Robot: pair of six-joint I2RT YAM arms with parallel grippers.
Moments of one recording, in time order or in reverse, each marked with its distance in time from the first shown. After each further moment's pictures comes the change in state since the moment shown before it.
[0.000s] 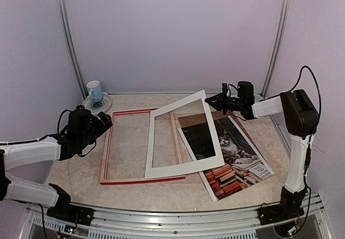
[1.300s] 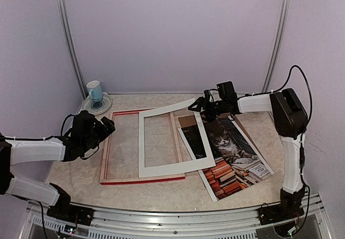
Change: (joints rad) left arm 0.000 0.080 -0.035 0.060 0.044 -0.030; right arm 0.135 0.107 0.235 -0.466 0.118 -0.251
